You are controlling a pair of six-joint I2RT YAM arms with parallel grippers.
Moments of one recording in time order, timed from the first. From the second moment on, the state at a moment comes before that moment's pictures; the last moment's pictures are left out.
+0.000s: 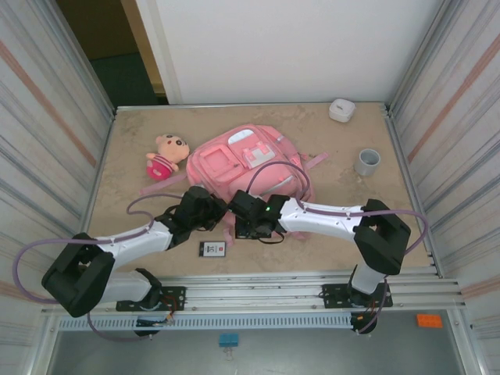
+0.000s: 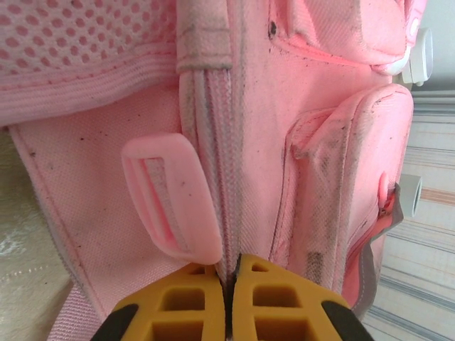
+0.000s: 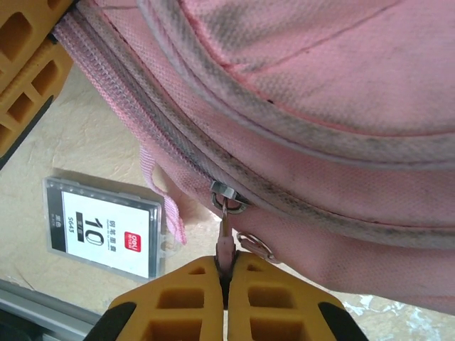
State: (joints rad) left arm -0.66 1.26 0.48 0.13 0.04 -1.34; right arm 1.09 1.66 1.14 -0.64 0.05 1.04
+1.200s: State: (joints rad) left arm -0.54 1.20 0.53 -0.05 0.15 -1.07; right arm 0.88 1.46 1.04 -0.82 -0.05 0.69
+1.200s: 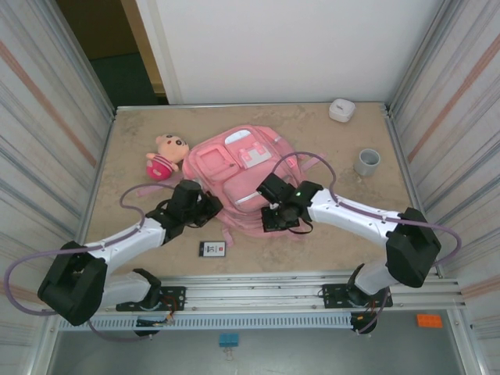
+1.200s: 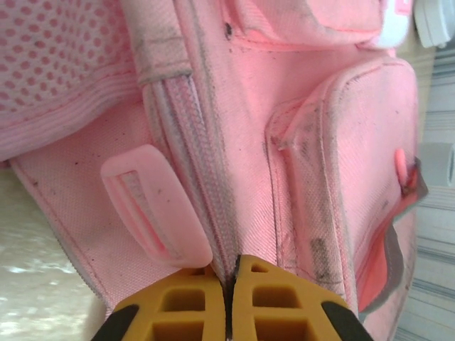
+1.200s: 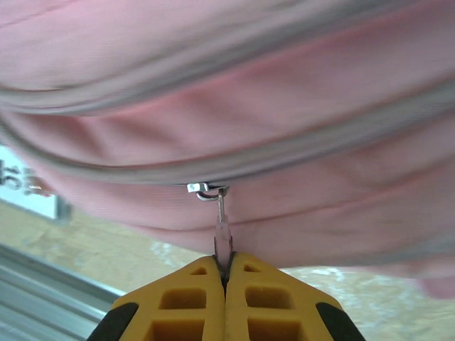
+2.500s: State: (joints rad) left arm -0.73 1.30 0.74 -0.23 0.26 0.65; right arm 0.90 1.26 0.89 -0.56 -0.19 0.59
